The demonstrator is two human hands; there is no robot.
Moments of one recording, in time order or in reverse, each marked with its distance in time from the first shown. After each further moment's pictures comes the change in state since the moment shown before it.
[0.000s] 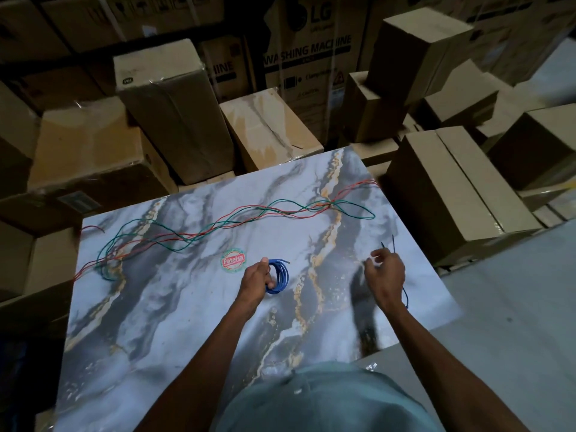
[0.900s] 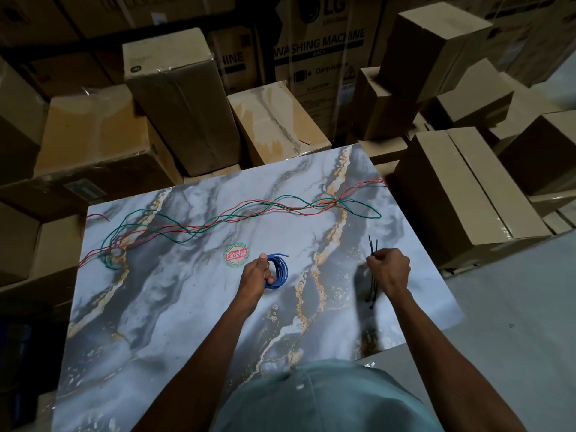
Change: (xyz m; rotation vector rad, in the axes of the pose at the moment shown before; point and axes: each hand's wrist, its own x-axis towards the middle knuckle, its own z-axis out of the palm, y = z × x) left_hand -0.001 -0.004 -0.005 -0.092 0.033 -0.026; right_hand 0.018 -0.021 -0.012 -0.055 -0.162 0.108
